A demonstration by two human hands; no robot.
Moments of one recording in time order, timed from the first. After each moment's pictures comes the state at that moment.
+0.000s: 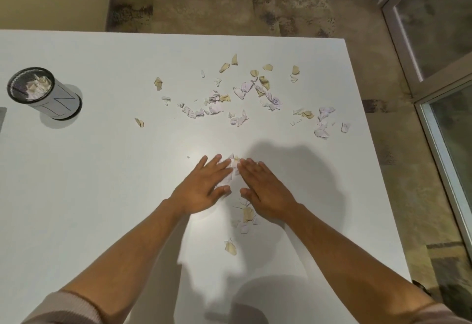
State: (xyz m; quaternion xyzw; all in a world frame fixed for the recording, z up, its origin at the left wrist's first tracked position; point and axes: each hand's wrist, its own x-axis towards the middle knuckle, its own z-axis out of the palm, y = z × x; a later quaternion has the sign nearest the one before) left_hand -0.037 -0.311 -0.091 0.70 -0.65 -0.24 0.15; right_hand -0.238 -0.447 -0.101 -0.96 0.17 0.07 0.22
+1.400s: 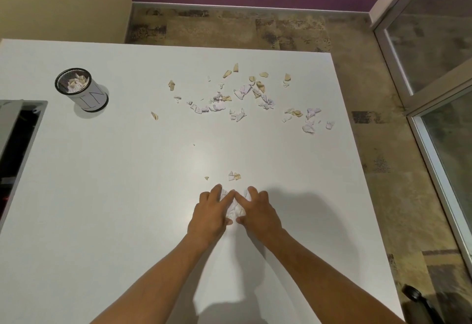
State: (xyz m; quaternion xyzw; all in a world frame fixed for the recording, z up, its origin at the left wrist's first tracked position) left_hand -0.156 -0.236 -0.049 0.83 -0.49 -0.26 0.07; right_hand -0.278 -0.342 -0.049 -0.92 0.32 0.15 0.18
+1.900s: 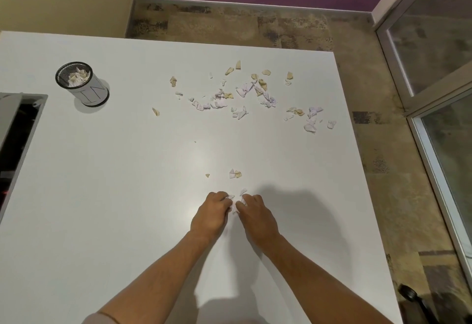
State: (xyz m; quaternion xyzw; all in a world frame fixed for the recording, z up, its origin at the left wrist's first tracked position) left_hand -0.159 -0.235 -0.052 0.80 -0.50 -0.26 0.20; right_hand -0.282 -0.327 -0.039 -0.93 0.28 0.14 0.18
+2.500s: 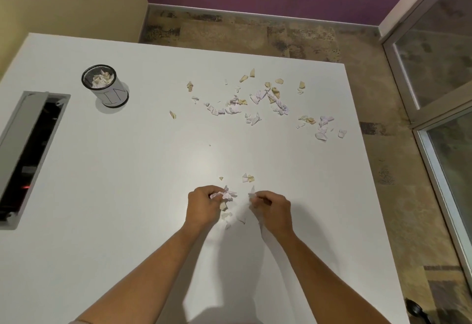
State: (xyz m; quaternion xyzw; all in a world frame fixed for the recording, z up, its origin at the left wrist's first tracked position) left_hand -0.115 -0.223 -0.017 0.82 -0.17 -0.36 0.42; right_hand -0.267 -0.335 -0.015 -0.69 0.49 -0.14 0.52
